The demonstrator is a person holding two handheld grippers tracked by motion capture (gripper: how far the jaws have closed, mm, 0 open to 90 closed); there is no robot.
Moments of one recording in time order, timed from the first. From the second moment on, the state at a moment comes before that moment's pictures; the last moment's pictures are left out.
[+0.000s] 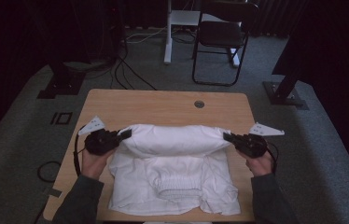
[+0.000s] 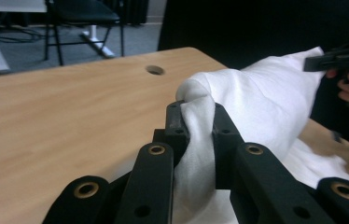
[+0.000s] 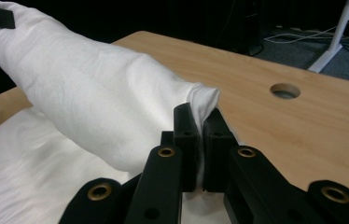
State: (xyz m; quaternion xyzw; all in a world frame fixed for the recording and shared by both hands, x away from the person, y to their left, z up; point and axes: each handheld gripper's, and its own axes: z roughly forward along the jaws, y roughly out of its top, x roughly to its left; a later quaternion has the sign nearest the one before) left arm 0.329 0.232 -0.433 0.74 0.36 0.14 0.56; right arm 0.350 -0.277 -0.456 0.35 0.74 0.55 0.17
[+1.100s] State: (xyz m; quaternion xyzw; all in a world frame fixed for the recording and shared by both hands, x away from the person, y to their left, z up) left arm 0.280 0.232 -0.466 0.71 0.41 0.14 0.56; right arm 0.290 -0.249 -0.469 0.35 0.76 0.52 0.16
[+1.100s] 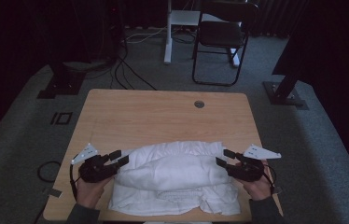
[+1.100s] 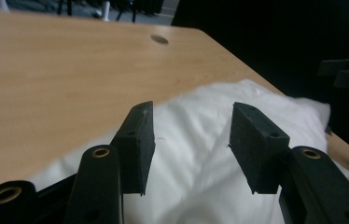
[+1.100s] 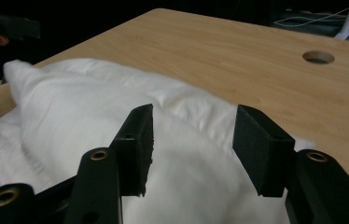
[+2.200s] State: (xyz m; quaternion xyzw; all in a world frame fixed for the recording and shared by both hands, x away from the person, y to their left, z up) left arm 0.245 0.154 -0.549 0.83 0.39 0.12 0.39; right arm 0.256 -0.210 -0.550 0.41 0.81 0.40 0.15
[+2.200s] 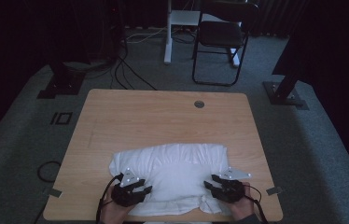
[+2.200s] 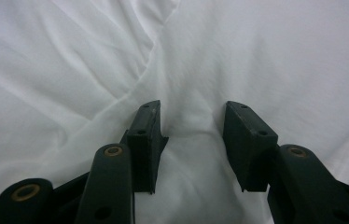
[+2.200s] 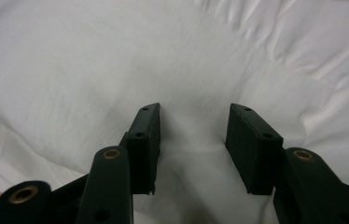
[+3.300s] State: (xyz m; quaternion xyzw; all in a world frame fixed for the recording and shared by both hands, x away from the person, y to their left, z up) left arm 0.366 0.151 -0.548 0.82 0.41 0.20 0.34; right arm 0.364 -0.178 -0.557 0.41 0.81 0.38 0.17
